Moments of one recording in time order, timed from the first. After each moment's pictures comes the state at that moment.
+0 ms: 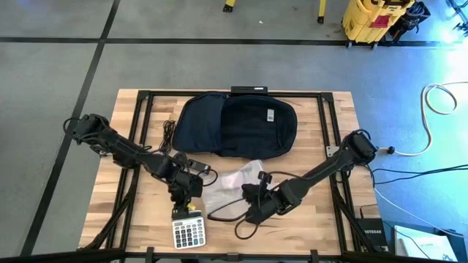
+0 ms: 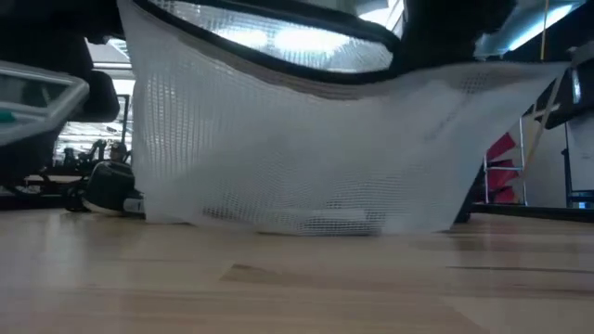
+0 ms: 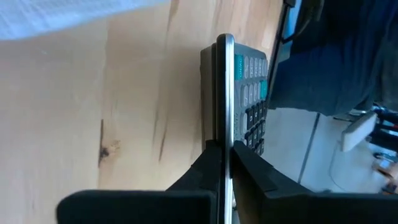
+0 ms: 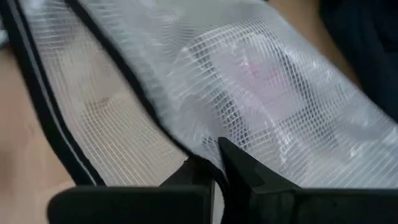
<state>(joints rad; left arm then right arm) -0.41 1.49 0.93 -0.51 0.45 -0.73 0.54 1.85 1.35 -0.64 0.44 0.76</state>
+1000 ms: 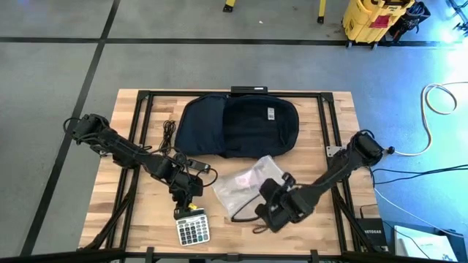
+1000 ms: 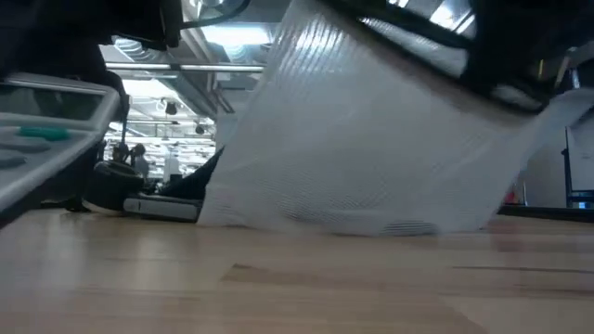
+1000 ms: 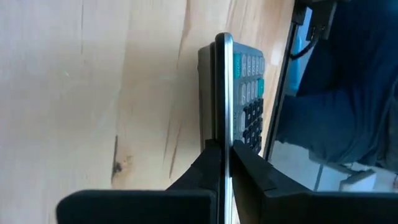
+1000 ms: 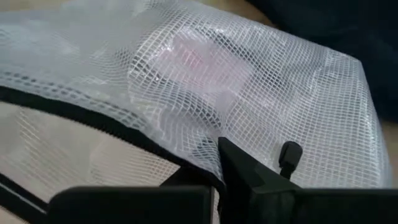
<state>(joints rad) -0.41 1.49 0.93 -0.49 0.37 -0.74 0.66 1.80 1.35 -1.00 0.56 1.34</state>
